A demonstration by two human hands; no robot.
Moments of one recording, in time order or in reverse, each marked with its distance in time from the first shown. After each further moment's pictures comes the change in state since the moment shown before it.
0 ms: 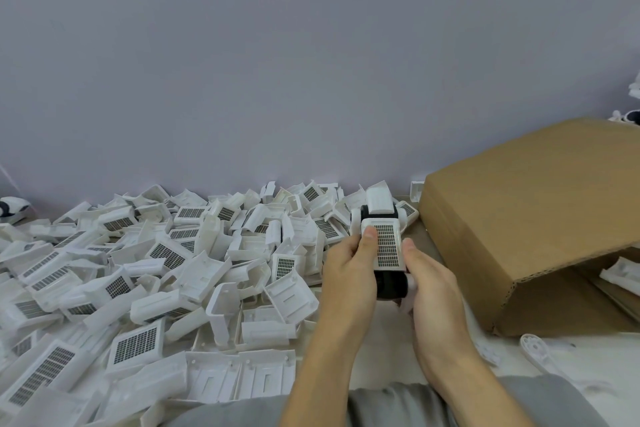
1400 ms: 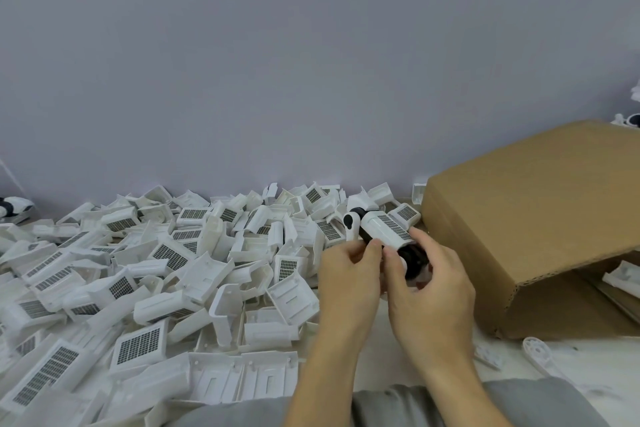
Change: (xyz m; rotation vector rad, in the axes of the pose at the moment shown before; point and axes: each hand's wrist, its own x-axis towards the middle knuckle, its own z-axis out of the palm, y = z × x) left_hand 0.004 -0.002 -0.001 0.011 0.047 -0.014; right_hand -0.007 -0.001 0.005 -0.683 0.316 -0.392
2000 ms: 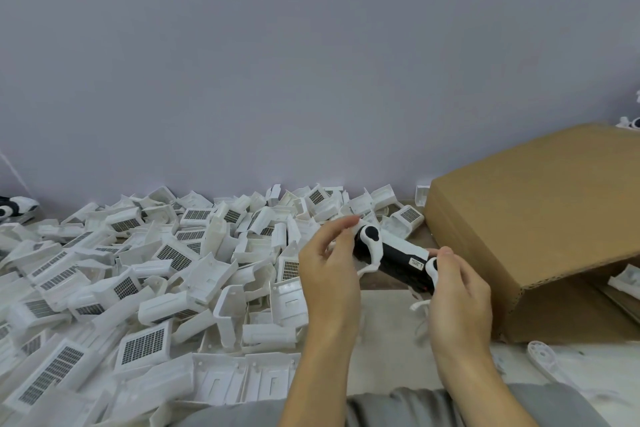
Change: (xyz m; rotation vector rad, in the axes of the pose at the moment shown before) left_hand 0.000 0.012 -0.011 -0.168 0.242 0.125; right_hand 0.008 0.004 -0.007 0.361 0.032 0.416
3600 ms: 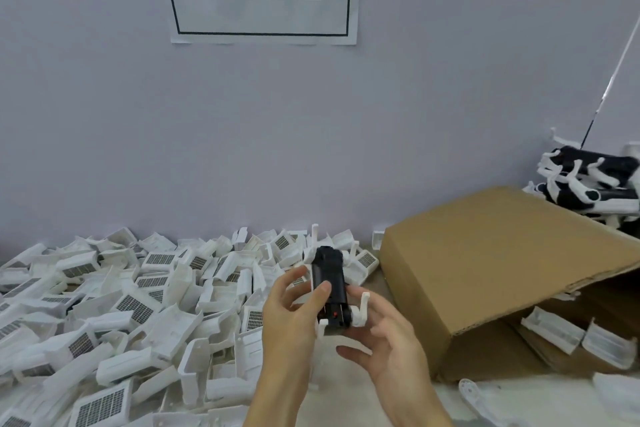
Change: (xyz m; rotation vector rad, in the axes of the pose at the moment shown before) left_hand 0.010 -0.009 -0.013 -0.003 -0.128 -0.092; right_hand -0.013 -0.035 -0.009 0.232 -0.497 0.256
